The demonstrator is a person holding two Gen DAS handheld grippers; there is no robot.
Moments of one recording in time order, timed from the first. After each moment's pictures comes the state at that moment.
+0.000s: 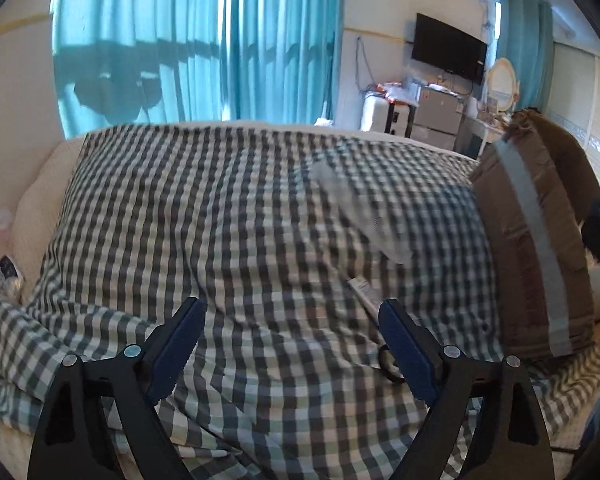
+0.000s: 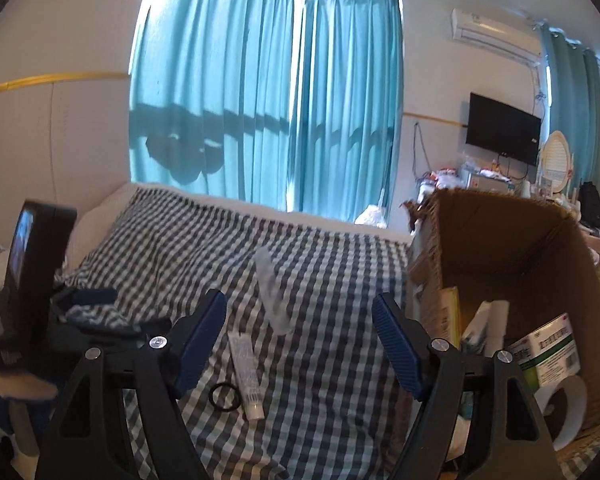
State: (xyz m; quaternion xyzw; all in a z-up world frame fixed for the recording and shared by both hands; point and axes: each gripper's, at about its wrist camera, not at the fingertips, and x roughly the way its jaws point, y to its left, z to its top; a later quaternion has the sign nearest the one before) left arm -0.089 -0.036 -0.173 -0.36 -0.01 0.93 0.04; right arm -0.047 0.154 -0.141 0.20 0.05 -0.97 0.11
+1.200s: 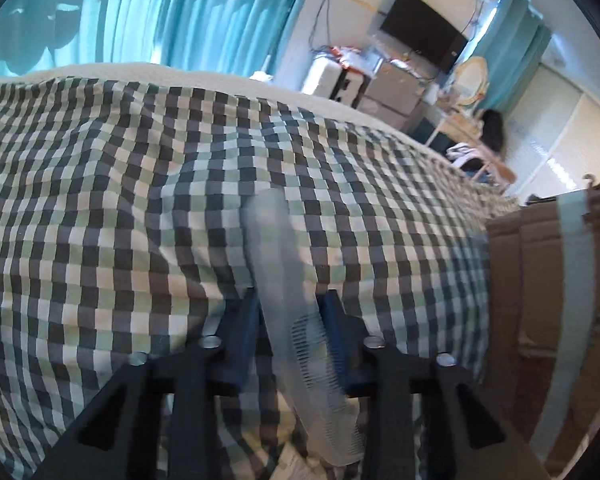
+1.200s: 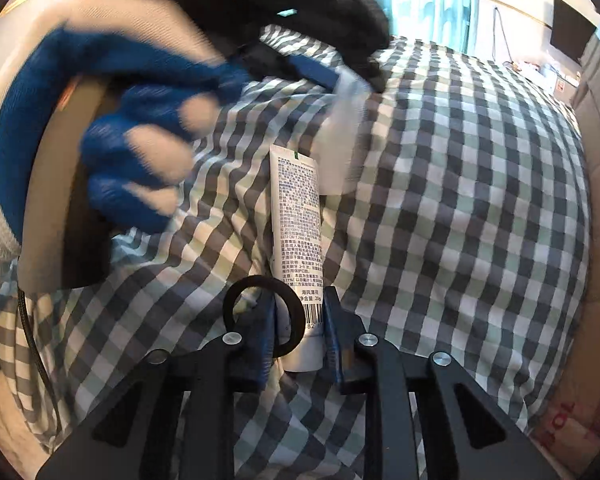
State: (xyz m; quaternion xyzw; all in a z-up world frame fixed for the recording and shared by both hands) left arm -0.272 0.009 -0.219 -0.43 -0.10 0.87 0.19; right arm -0.130 0.135 -0.300 0.41 0.06 -0.88 0.21
